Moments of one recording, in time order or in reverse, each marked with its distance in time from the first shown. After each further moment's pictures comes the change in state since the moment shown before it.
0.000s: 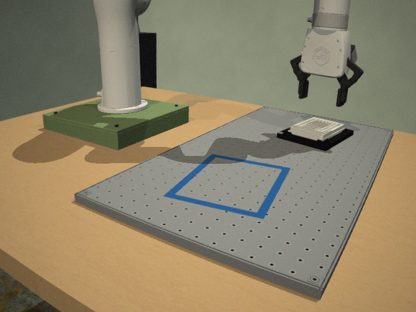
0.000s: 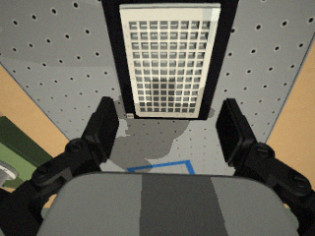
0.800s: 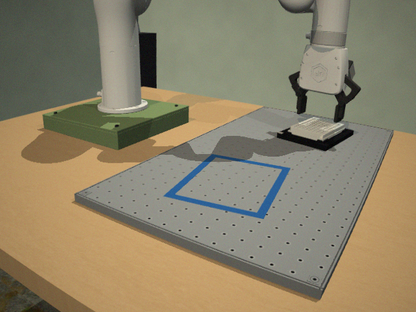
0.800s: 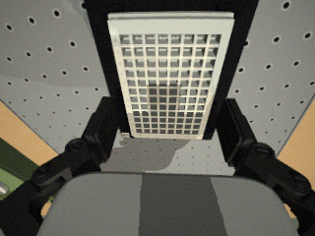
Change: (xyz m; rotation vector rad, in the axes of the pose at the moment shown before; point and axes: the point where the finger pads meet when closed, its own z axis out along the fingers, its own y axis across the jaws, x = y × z) arm 0.000 0.000 0.036 0.000 0.000 0.000
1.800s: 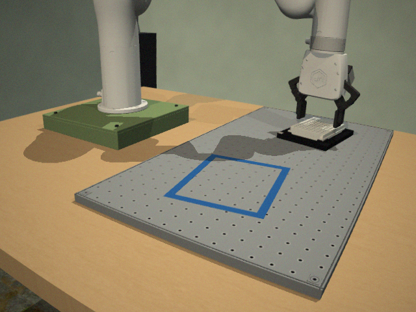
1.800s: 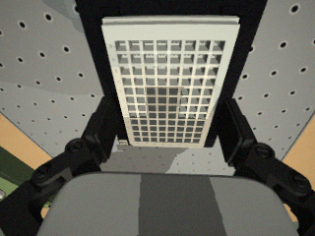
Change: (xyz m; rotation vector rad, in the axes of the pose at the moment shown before) arm 0.000 0.000 0.012 0.000 0.000 0.000
